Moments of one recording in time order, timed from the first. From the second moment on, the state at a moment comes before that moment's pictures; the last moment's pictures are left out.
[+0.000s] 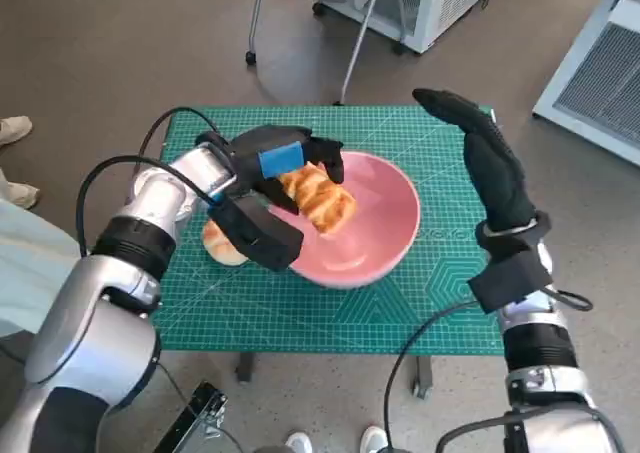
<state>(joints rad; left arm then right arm) -1.26 0.42 -0.76 1.19 1.11 -0.51 0.11 -0.80 -0.28 0.00 0.91 -0.16 -0.99 0.00</state>
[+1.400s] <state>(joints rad) -1.01 0.90 -0.43 0.57 0.78 -0.63 -0.11 -0.80 -0.26 0.01 0.93 -0.16 -0.99 0.00</state>
